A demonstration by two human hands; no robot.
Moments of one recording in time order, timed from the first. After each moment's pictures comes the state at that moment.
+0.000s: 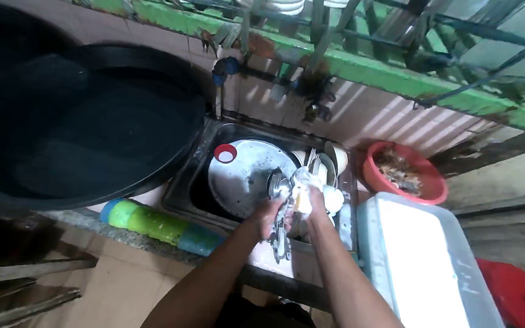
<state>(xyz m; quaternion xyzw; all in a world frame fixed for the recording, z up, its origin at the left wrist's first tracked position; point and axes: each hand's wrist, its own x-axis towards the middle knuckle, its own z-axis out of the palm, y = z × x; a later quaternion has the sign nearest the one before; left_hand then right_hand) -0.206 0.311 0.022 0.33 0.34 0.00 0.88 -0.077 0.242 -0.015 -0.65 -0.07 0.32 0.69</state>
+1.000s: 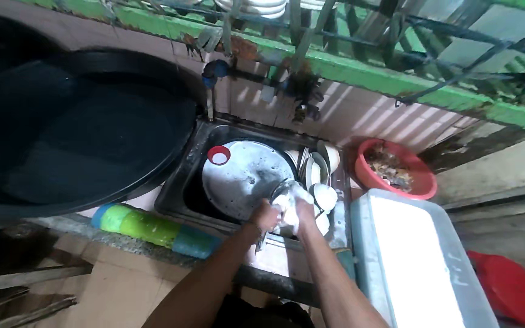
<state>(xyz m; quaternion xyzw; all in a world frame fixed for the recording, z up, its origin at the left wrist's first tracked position) -0.188 0.305 0.000 0.57 0.44 -0.05 0.69 -0.103 0.228 -0.015 -0.76 -0.01 0.30 0.58</state>
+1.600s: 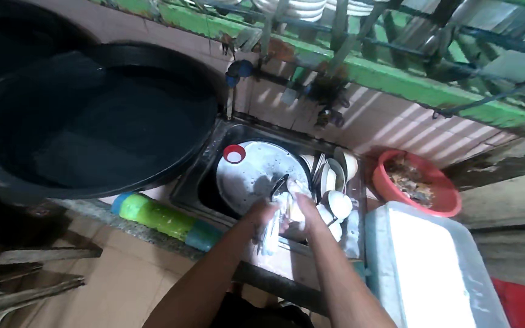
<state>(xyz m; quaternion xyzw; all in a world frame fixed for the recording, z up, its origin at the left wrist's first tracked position) -0.221 0.339 0.002 0.52 0.42 -0.04 0.74 -0.098 0.262 -0.009 -0.75 -0.09 0.40 0.52</state>
